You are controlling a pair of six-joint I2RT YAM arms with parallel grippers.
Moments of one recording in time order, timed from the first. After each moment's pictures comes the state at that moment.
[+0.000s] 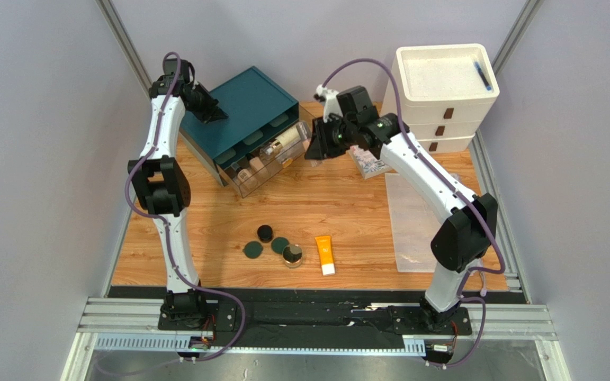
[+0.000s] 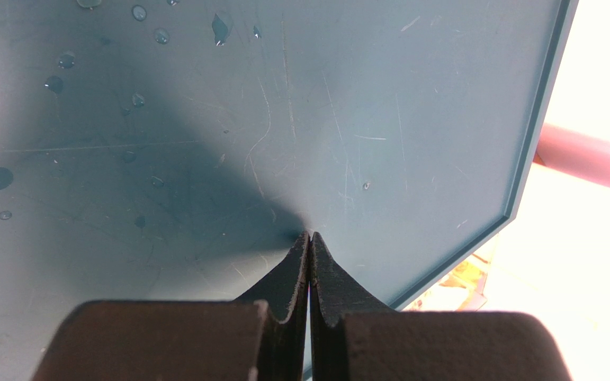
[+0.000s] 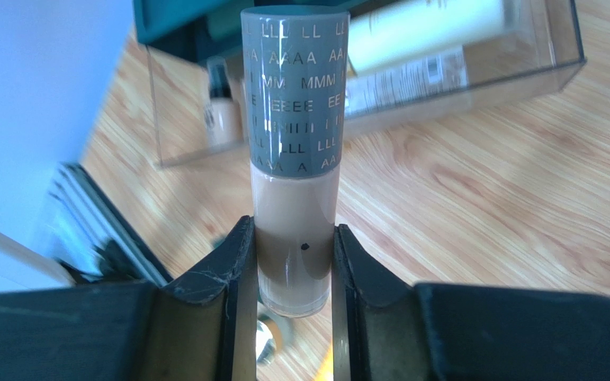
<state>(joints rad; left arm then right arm) 0.07 2.29 2.32 -0.94 0.33 -0.72 0.52 1.85 1.88 -0.70 -0.39 0.29</state>
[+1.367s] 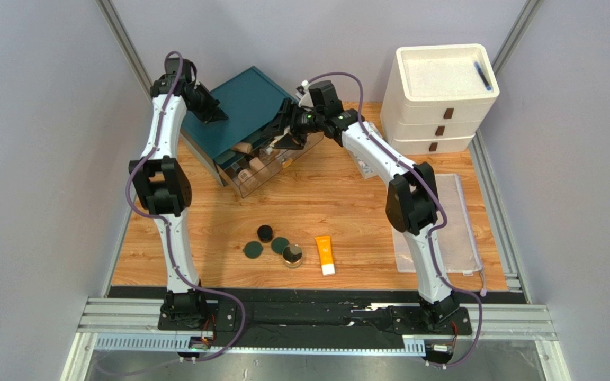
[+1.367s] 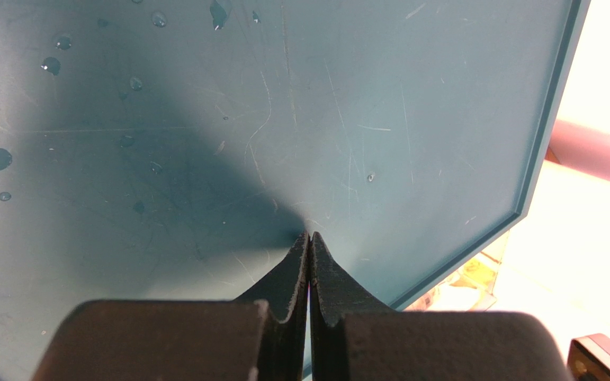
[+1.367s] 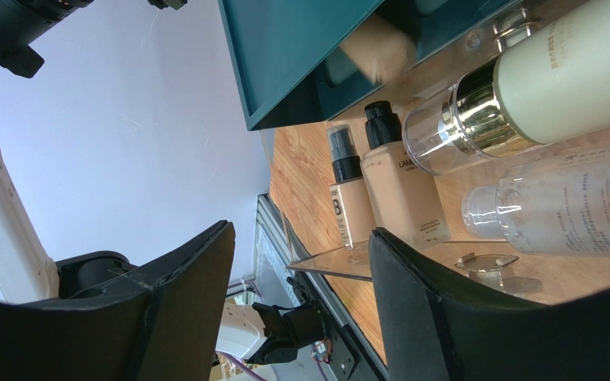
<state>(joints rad) 0.06 2.29 2.34 -0.98 0.30 -0.71 0.55 2.28 2.14 -0.40 -0.66 0.95</state>
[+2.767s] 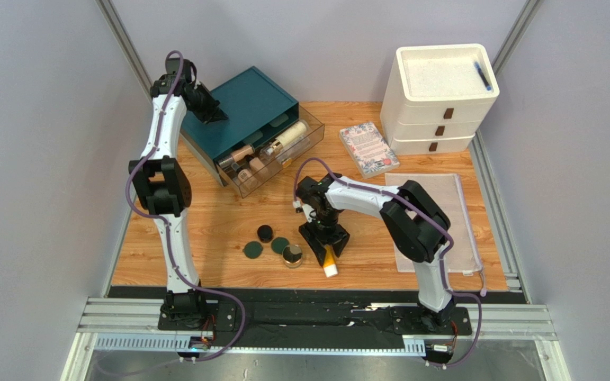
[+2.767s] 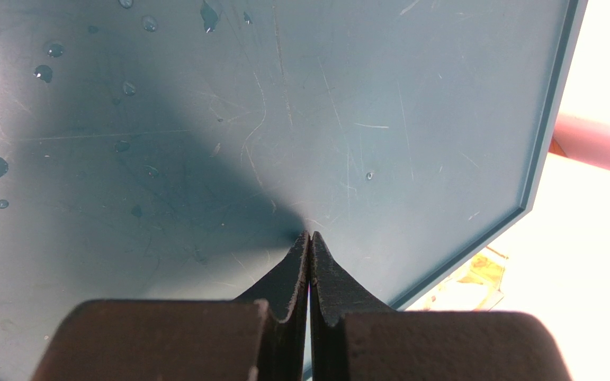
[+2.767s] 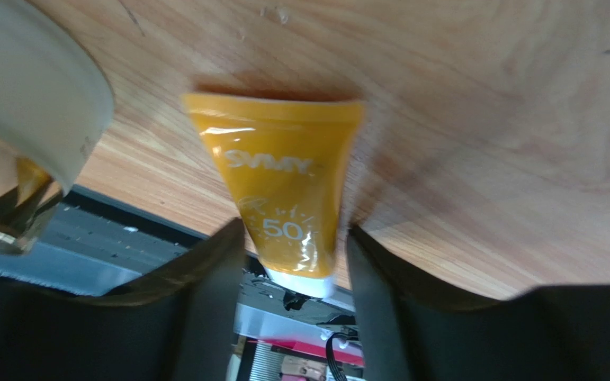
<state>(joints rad) 0.06 2.29 2.33 -0.97 0.31 -0.68 0.85 2.04 1.41 -1.06 -0.24 0.20</state>
